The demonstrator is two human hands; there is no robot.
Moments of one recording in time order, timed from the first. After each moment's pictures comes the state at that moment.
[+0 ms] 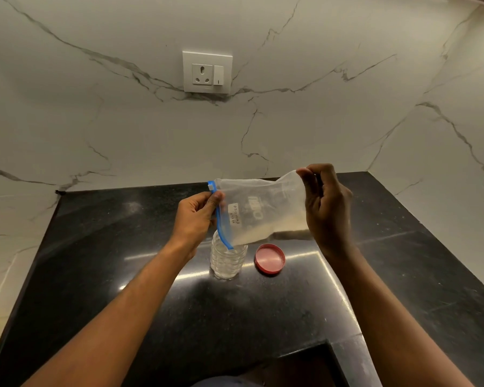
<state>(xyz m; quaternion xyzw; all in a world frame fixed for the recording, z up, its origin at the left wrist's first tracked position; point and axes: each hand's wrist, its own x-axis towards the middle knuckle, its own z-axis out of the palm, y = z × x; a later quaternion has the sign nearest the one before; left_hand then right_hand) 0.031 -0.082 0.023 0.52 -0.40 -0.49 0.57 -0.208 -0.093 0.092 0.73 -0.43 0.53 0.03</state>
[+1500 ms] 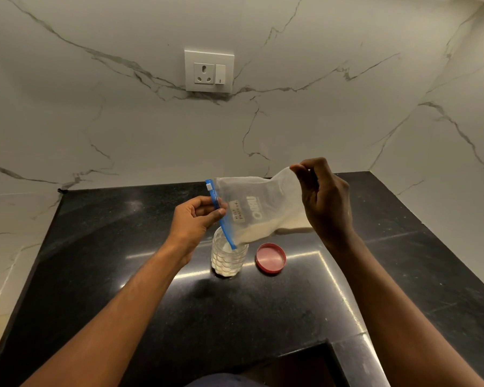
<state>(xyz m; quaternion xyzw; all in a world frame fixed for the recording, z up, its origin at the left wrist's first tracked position) 0.041 -0.077 0.012 0.51 -0.39 -0.53 0.55 -0.209 -0.103 0.098 0.77 -0.41 0.49 0.05</state>
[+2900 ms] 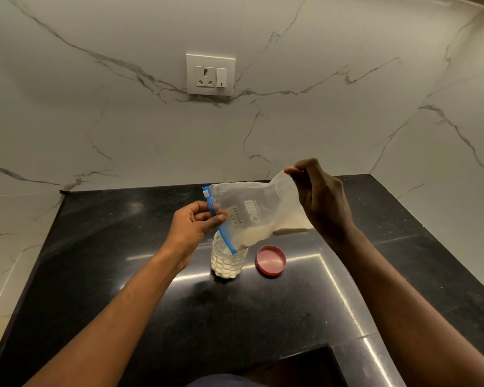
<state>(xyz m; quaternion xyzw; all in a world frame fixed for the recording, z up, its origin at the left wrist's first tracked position) 0.045 -0.072 0.010 0.52 -0.38 -0.54 0.54 -0.211 -0.115 0.100 0.81 -0.38 0.44 0.06</state>
